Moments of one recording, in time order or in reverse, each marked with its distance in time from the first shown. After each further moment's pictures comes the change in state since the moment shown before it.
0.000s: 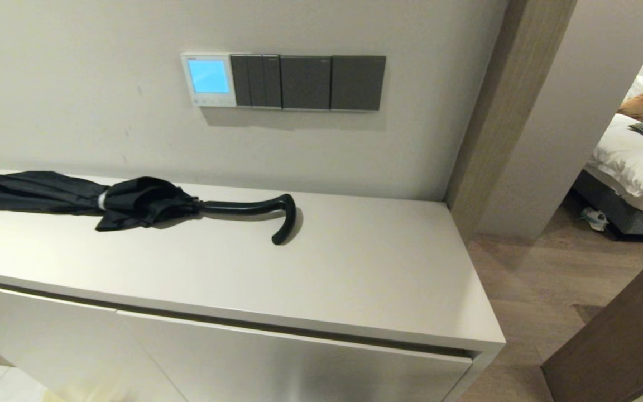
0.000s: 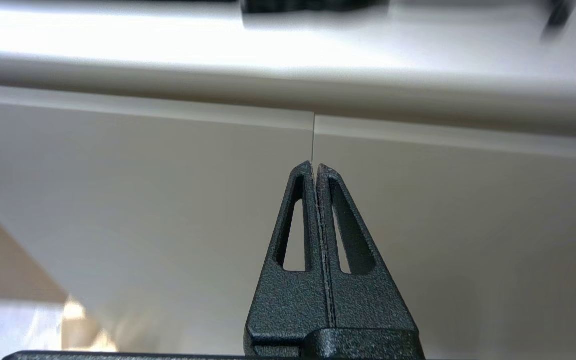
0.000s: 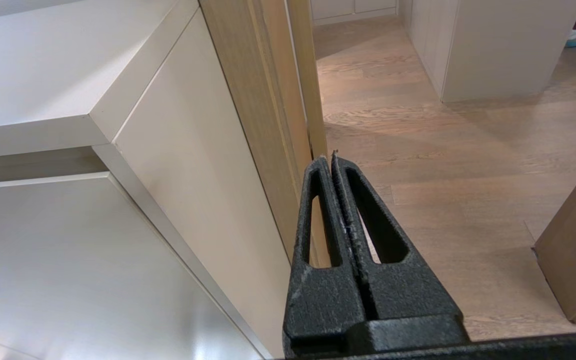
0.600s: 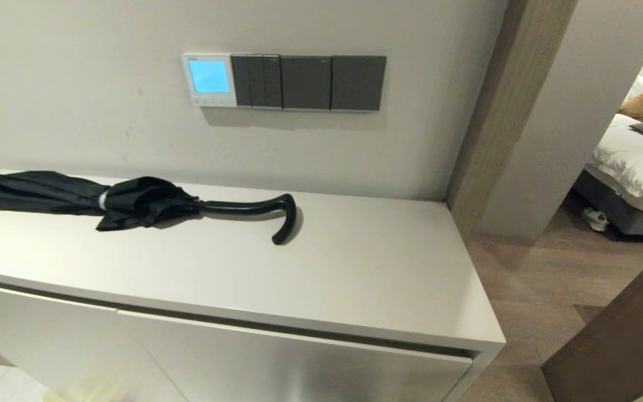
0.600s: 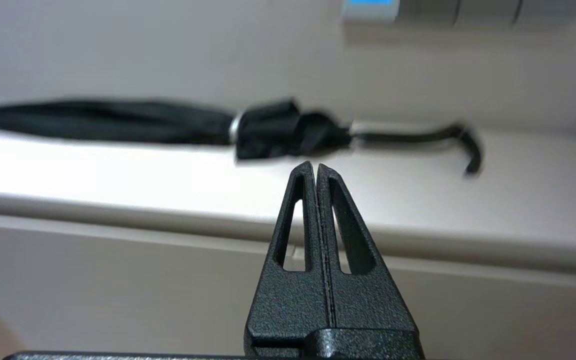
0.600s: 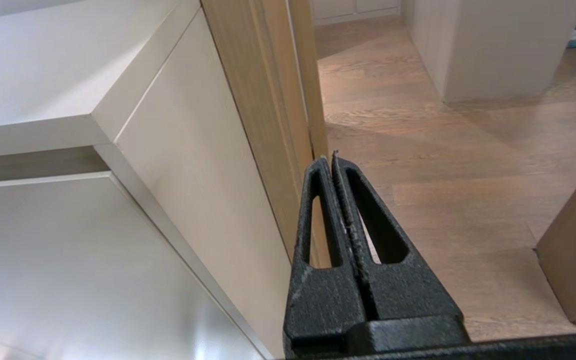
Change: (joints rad) left arm -0.004 0.261 -0.394 -0.008 -0.046 -0.015; right arm 0.000 0.000 0.000 0.000 0.000 0.000
